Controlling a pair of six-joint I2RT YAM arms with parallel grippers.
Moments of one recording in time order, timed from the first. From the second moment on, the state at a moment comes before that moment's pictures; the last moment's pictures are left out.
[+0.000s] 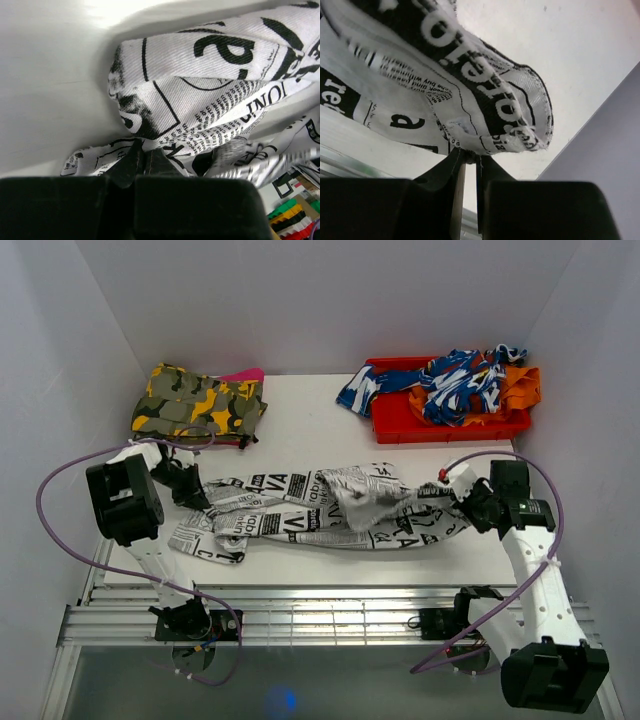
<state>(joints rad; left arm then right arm) 0.28 1.93 1.24 -0.91 0.45 0.12 0.01 0.94 0.86 -0.88 -0.18 -0.80</state>
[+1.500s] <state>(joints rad) 0.35 1.86 1.20 -0.83 0.35 0.20 0.89 1.47 1.18 -0.92 -0.46 -0.36</state>
